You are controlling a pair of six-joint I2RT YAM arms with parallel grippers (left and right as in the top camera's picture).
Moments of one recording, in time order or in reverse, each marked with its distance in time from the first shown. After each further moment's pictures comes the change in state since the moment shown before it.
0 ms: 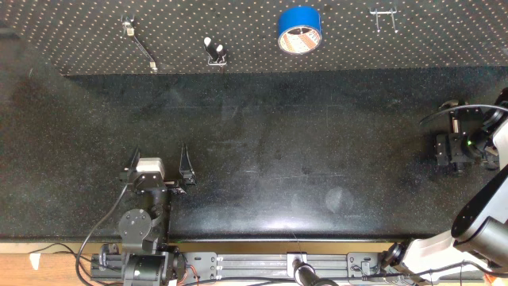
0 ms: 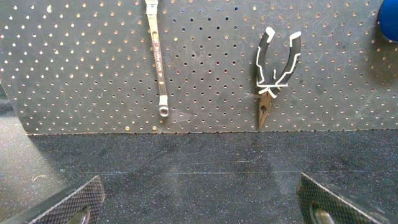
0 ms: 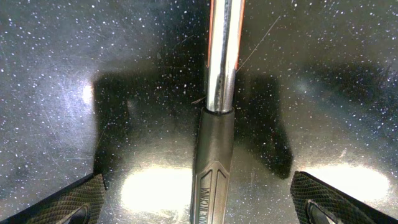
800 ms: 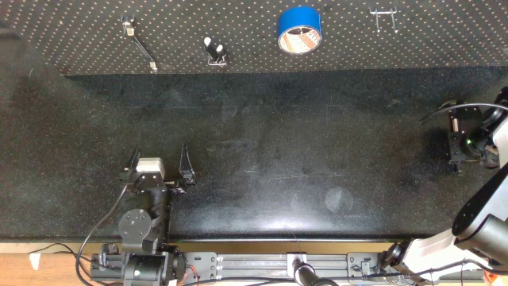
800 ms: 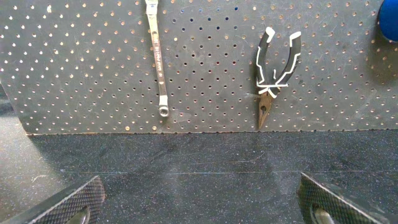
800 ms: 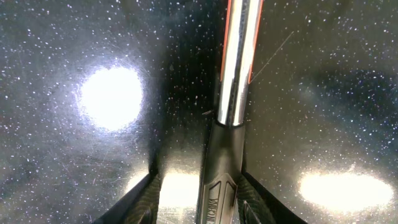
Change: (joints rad) left arm 0.000 0.000 0.000 0.000 0.000 0.000; right arm 0.002 0.013 0.008 -0.001 -0.023 -0.015
